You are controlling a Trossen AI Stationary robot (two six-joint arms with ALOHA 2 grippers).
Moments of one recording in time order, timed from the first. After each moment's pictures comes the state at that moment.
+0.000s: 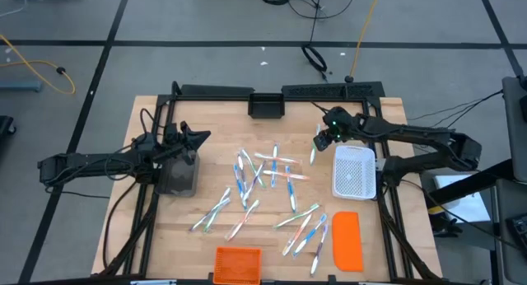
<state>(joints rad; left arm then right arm) 0.29 0.51 0.01 0.71 -0.06 -0.40 -0.50 1.21 0.67 -0.42 0.10 0.43</state>
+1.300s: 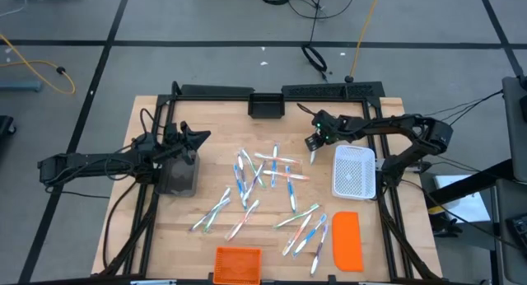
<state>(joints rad) 0.28 0.51 0.01 0.71 -0.06 -0.40 -0.53 1.53 0.67 -0.27 0.10 0.54</state>
